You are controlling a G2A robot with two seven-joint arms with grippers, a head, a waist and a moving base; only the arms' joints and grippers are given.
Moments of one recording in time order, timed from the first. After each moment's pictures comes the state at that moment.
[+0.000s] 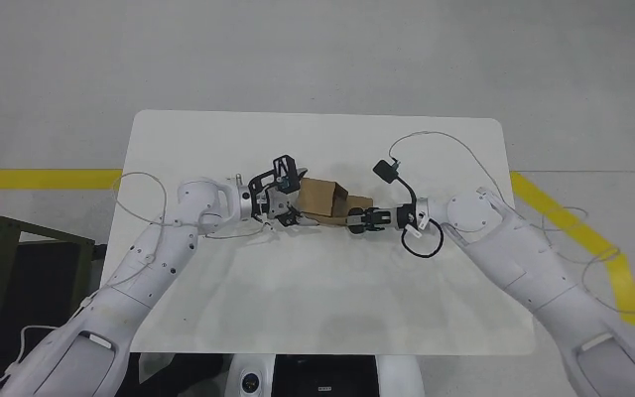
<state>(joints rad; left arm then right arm) 0.77 -1.08 -0.85 -1.22 1.22 -0.88 0.00 -0.66 -1.01 0.63 -1.21 0.31 -0.29 0.93</state>
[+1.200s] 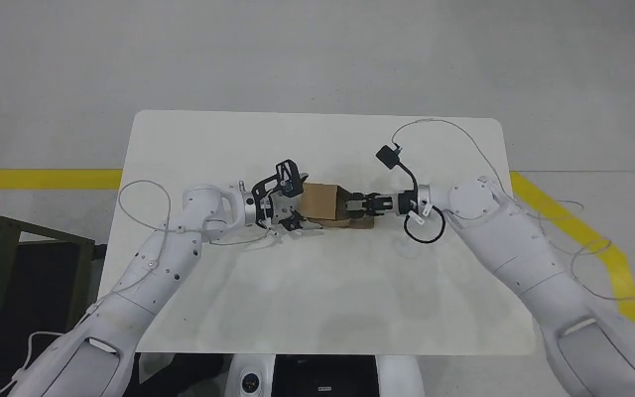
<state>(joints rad) 0.82 -1.09 -0.88 -1.24 1.19 -0.84 -0.05 -0.64 -1.08 0.71 -1.06 0.30 -0.44 1.00</state>
